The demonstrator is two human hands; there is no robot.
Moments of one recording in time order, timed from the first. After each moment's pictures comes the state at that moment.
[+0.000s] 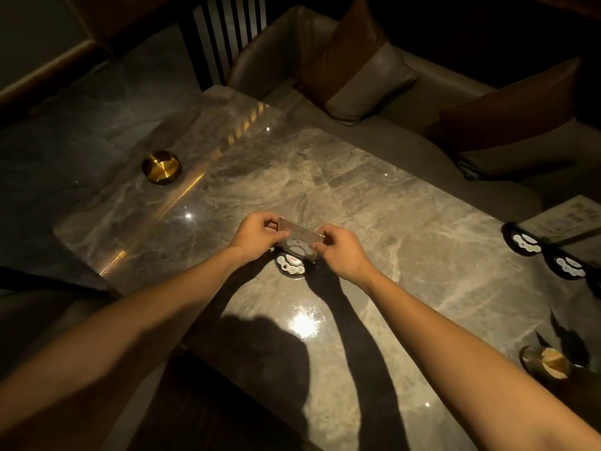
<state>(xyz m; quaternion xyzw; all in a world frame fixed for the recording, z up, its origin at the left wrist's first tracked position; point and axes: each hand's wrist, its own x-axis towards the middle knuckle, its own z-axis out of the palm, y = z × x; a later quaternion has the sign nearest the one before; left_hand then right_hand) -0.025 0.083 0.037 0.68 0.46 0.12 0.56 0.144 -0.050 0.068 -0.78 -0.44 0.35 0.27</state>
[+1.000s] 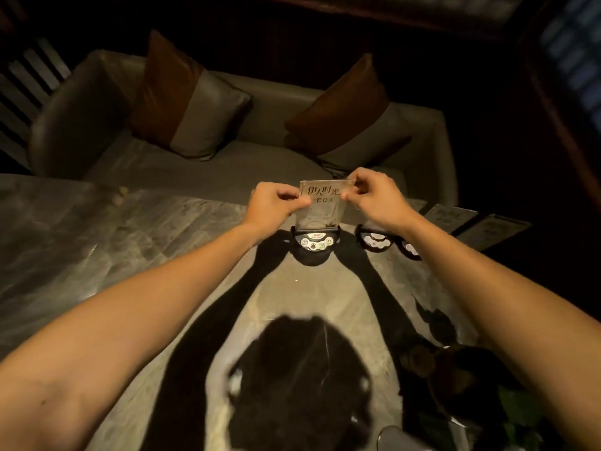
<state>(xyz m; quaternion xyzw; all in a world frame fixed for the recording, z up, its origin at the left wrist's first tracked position) 0.405 0.002 0.108 0.78 0.24 0.13 0.56 0.542 -0.181 0.173 -0.86 -0.33 0.19 0.34</state>
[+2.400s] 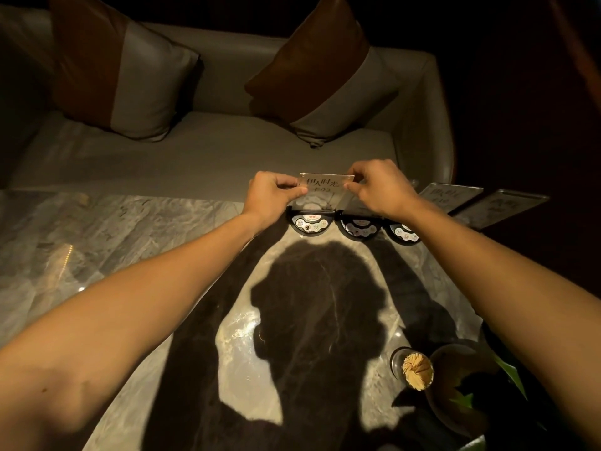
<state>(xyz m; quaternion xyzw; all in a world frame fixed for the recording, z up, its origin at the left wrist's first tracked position) 0.520 -0.019 0.019 0.77 0.26 0.08 0.57 0.646 -0.210 0.089 -0.91 -0.34 0.16 0.17</state>
